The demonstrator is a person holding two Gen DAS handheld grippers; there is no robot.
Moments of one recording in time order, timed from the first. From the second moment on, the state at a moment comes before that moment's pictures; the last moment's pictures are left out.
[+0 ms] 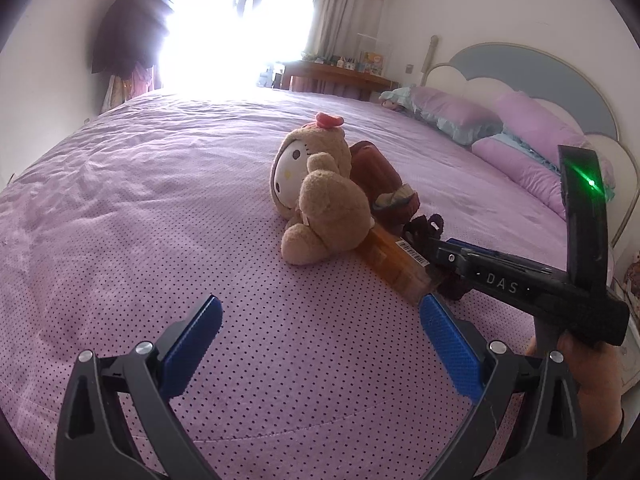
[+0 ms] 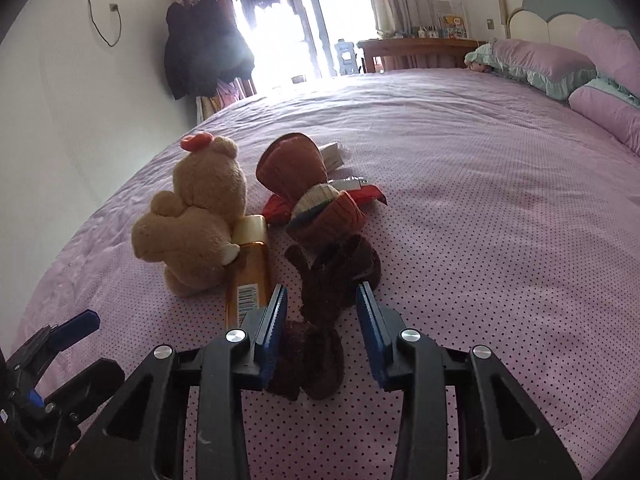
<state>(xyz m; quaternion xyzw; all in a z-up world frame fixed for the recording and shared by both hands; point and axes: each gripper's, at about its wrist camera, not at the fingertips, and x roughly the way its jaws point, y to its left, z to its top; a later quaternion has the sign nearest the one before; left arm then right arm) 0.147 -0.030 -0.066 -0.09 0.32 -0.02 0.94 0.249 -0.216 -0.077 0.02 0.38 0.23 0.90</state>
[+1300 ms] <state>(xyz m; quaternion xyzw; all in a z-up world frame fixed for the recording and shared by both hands) 0.274 -0.024 -0.056 -0.09 0.35 0.02 0.93 0.219 -0.245 -0.039 0.08 0.32 0.34 0.88</state>
